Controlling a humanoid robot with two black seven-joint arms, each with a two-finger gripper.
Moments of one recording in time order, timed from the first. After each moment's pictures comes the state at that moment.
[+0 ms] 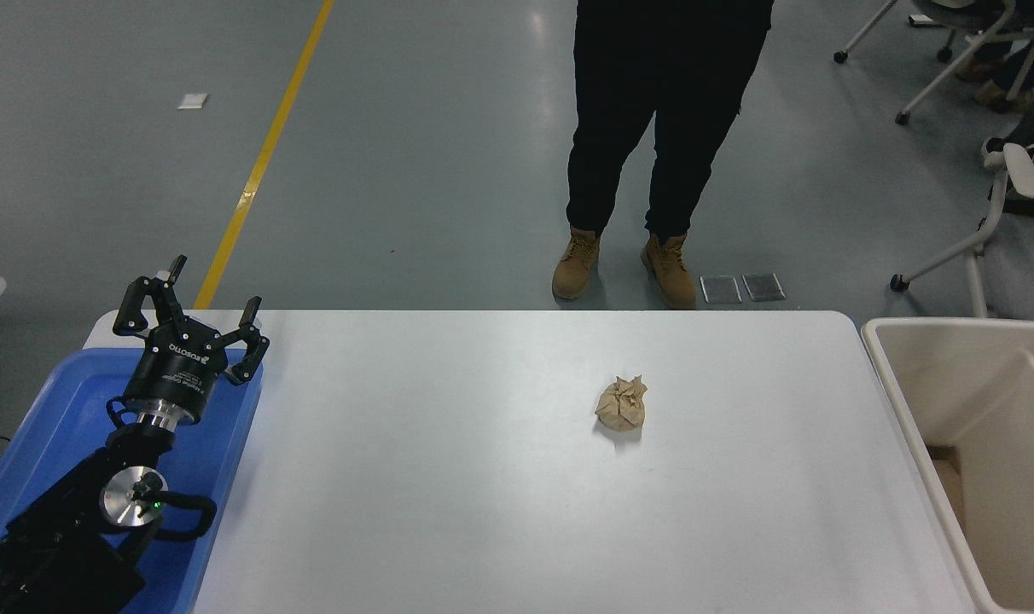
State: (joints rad) left arm -0.45 0.28 -1.07 -0.58 0.20 -0.61 -0.45; right arm 1.19 -0.56 -0.98 0.51 0.28 -0.05 -0.07
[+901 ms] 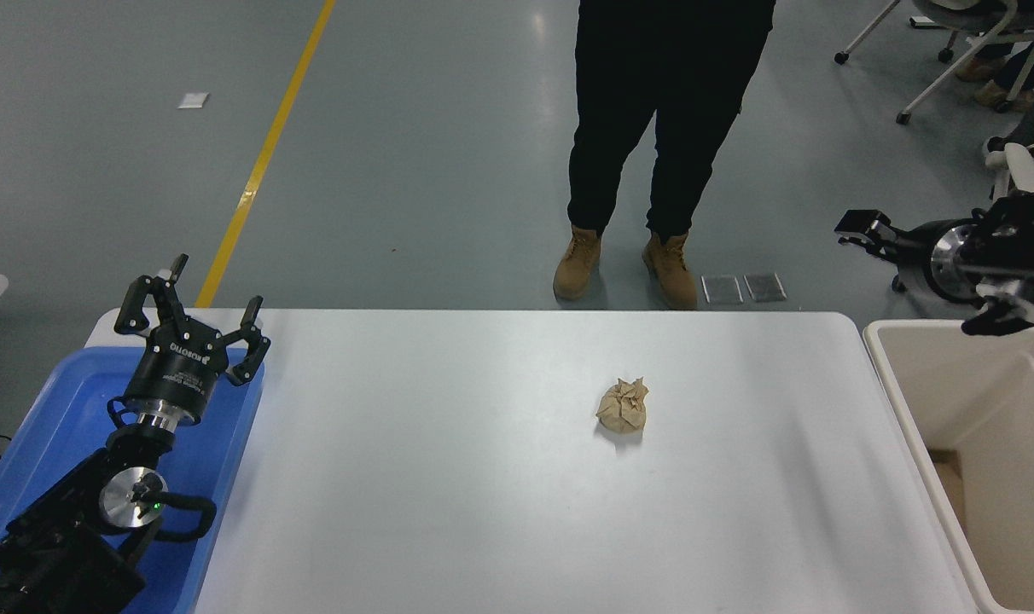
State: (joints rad) left arm -0.45 0.28 -1.07 -0.58 0.20 -0.61 -0.45; right arm 1.78 -0.58 -1.12 1.23 0.01 -0.02 -0.07
